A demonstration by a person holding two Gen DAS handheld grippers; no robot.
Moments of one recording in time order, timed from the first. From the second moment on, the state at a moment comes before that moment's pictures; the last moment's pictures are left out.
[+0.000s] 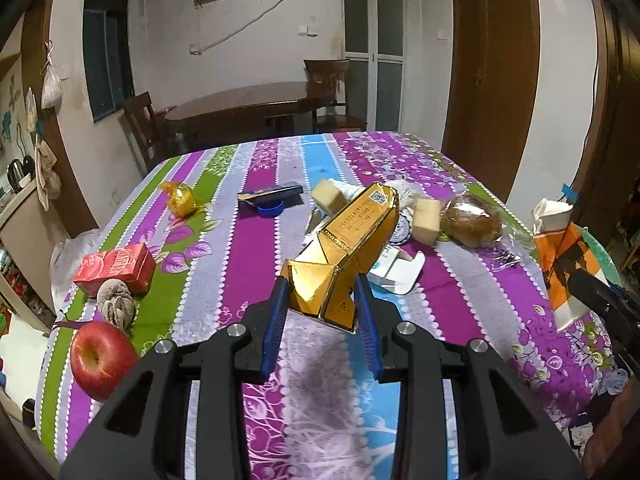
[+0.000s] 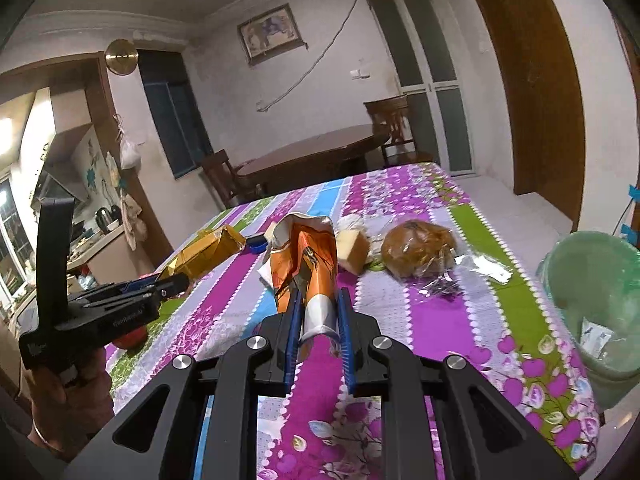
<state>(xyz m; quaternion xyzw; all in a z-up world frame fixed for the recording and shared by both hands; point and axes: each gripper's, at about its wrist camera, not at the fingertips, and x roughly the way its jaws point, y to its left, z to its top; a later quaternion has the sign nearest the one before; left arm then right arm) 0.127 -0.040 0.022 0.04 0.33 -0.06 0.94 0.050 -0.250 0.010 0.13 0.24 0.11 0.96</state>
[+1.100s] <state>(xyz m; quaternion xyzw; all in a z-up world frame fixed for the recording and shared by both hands) 0.156 -0.293 0.032 0.16 0.30 -0.23 0.91 -0.020 -0.485 0.048 0.13 0.23 -0.15 0.95</state>
